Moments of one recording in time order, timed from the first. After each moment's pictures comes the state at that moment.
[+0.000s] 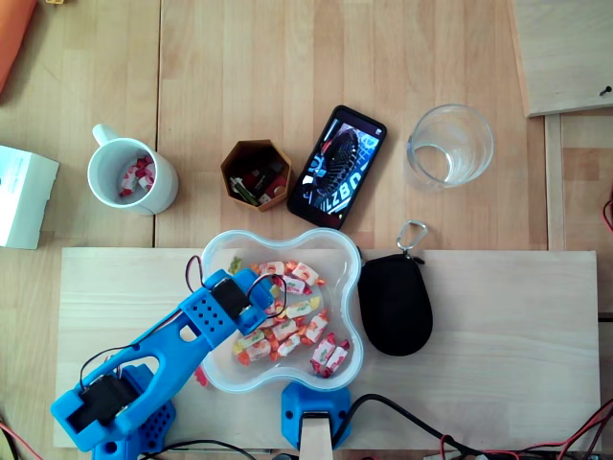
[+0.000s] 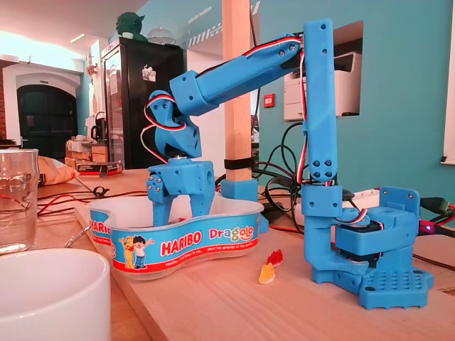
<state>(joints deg) 49.7 85.8 104.2 74.2 1.1</state>
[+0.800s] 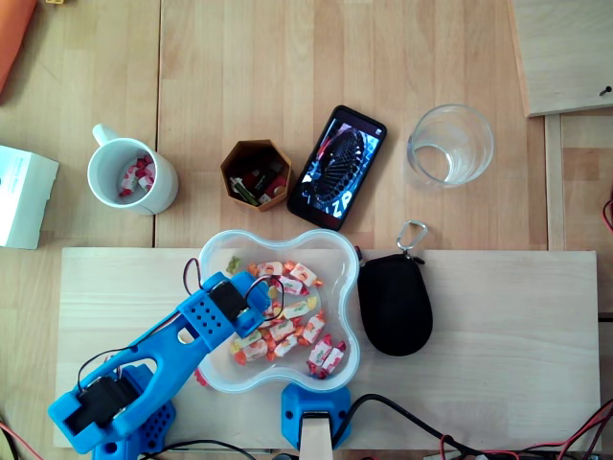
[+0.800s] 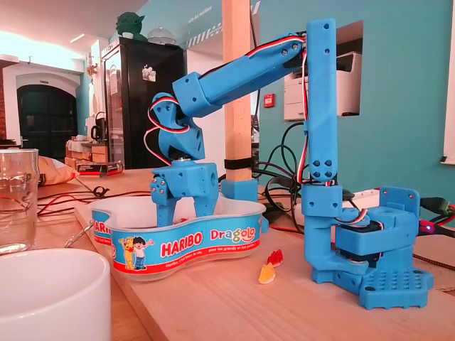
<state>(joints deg) 49.7 86.8 106.9 73.5 1.1</state>
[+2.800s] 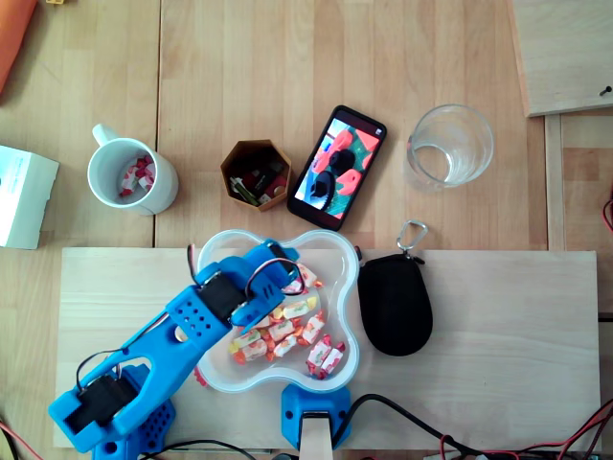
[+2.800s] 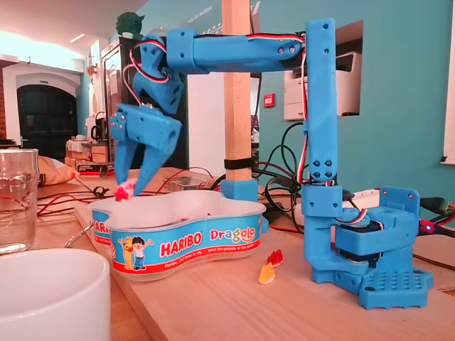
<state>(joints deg) 49.0 86.8 79.5 73.6 2.1</state>
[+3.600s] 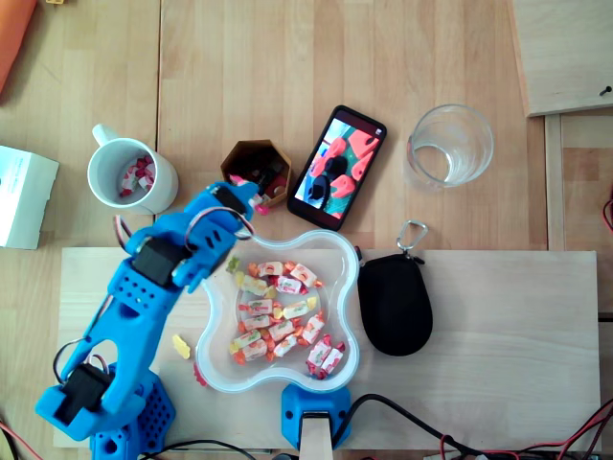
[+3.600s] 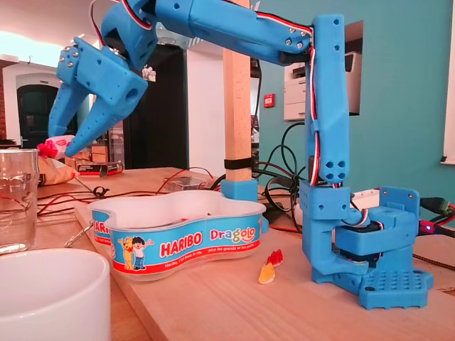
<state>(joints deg) 32.7 86.7 66.3 74.4 15.0</state>
